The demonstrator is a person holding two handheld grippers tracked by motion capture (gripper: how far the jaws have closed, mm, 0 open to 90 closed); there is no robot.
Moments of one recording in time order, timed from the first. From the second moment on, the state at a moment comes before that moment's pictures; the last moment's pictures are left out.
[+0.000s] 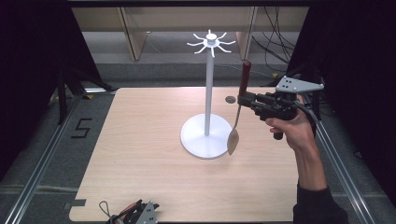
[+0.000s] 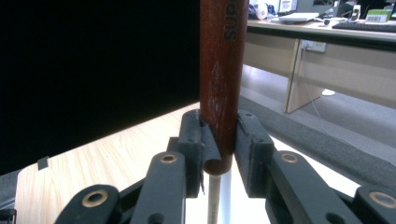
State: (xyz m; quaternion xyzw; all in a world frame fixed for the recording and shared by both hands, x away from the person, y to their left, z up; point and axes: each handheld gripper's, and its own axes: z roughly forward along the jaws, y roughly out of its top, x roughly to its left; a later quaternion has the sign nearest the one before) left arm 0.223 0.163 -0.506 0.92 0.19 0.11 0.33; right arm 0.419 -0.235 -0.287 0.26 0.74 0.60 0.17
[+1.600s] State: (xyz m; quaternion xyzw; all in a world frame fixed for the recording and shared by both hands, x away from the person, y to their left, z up) left arm 0.223 0.163 -0.506 0.92 0.19 0.11 0.33; right arm 0.443 -0.192 -0.251 0.27 0.76 0.56 0.20
